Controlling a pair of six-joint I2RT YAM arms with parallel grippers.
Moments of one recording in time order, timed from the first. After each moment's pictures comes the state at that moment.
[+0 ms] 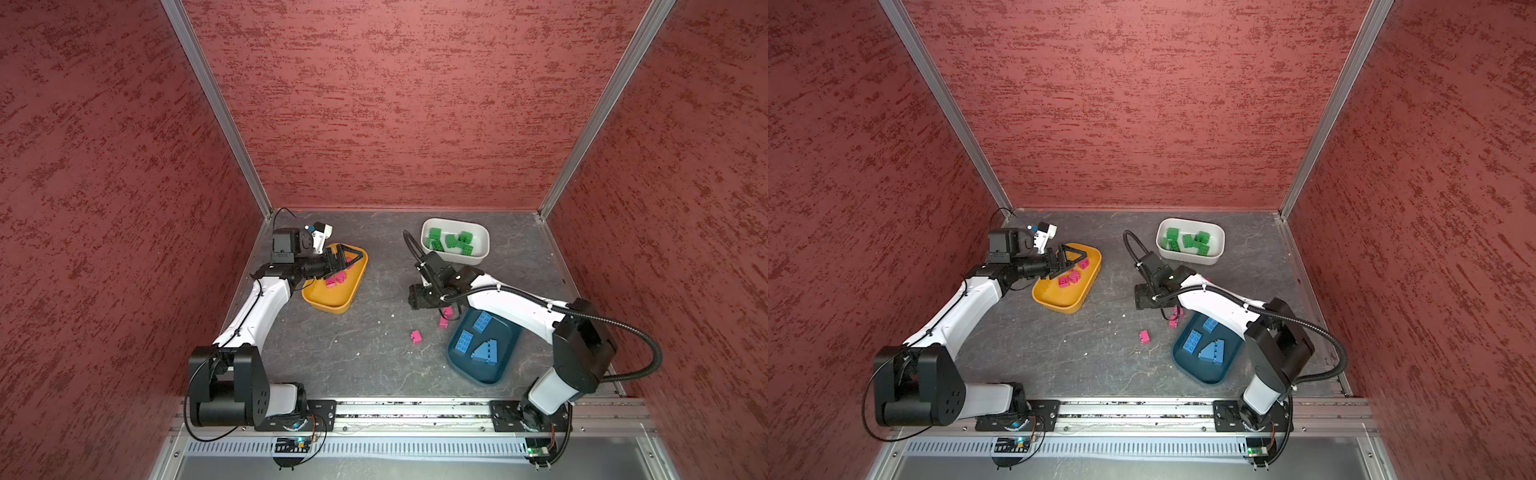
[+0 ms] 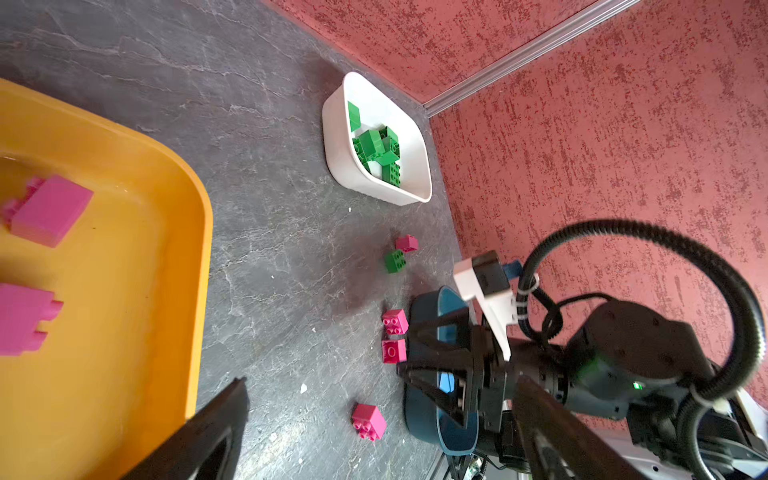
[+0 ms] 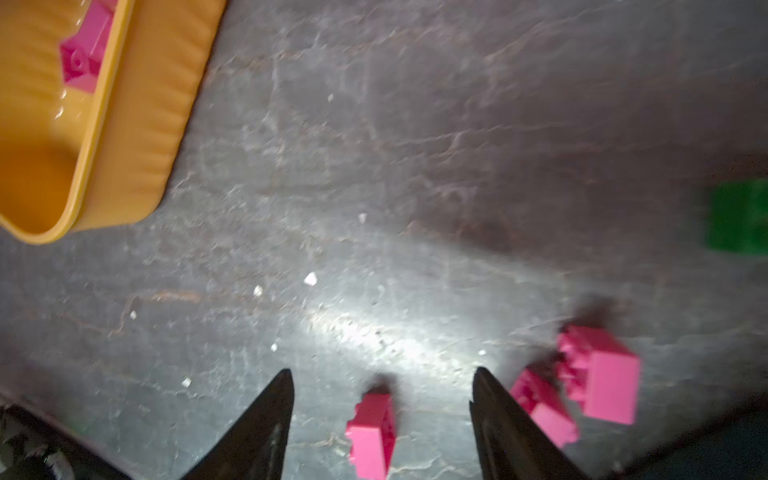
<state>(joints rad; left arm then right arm) 0.02 1.34 0.98 -0.35 0.92 -0.43 0.80 1.65 1.20 -0.64 -0.03 0.64</state>
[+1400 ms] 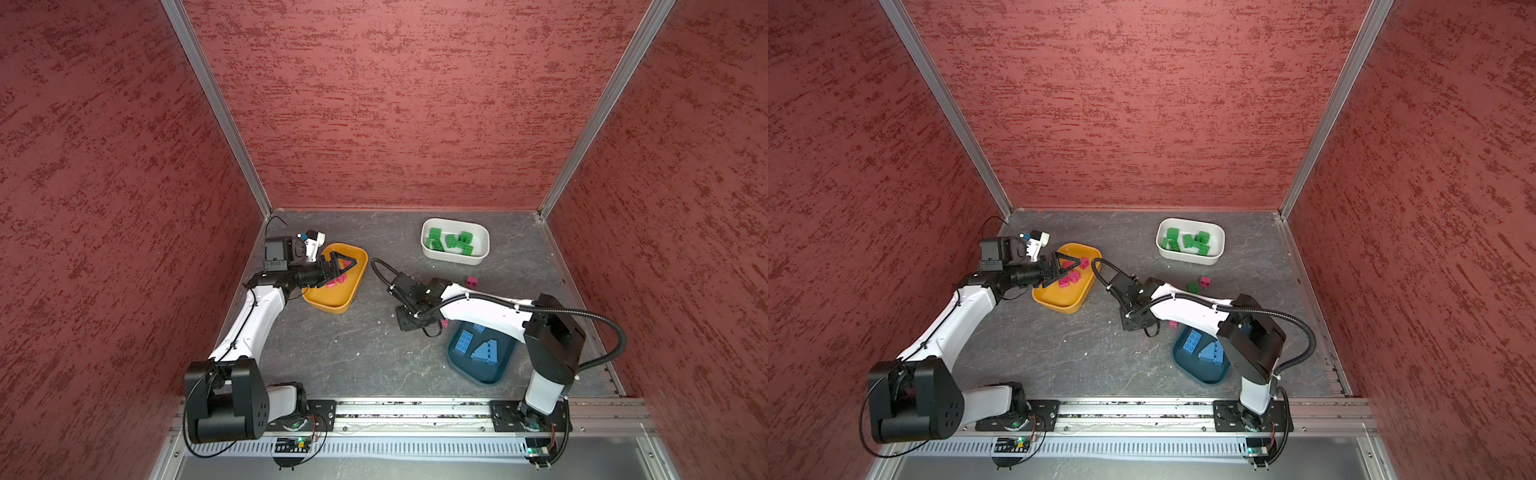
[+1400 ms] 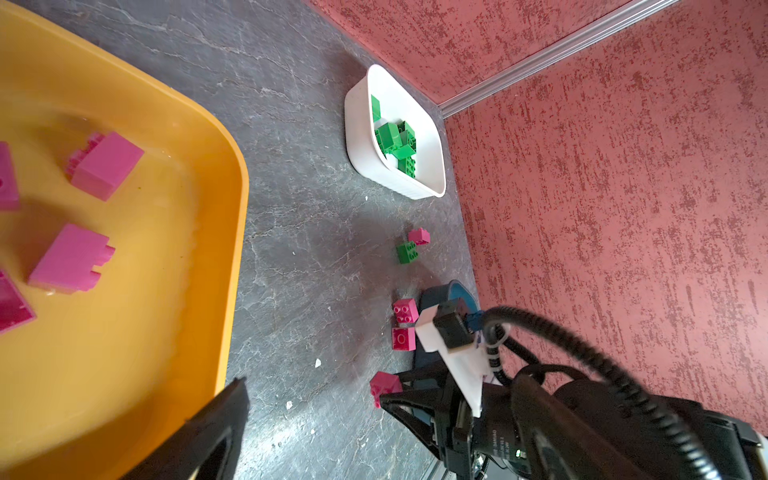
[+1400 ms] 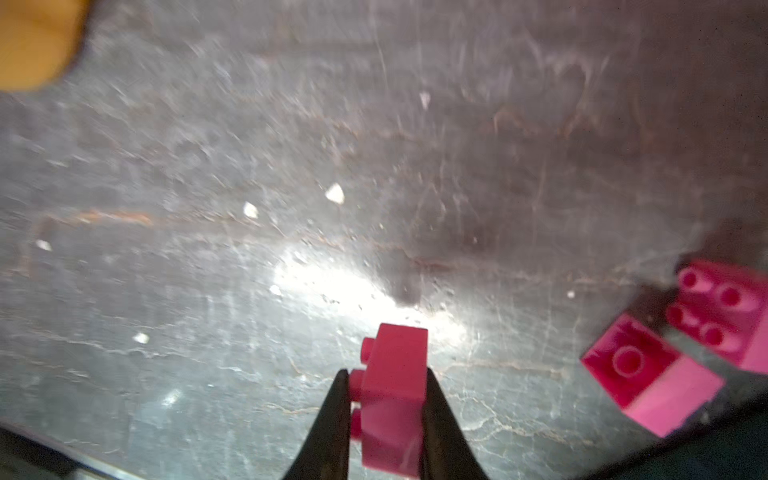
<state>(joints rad) 0.08 1.27 0.92 -0.41 0.91 -0.40 0.91 1.80 1.36 -0.77 0.03 0.68</state>
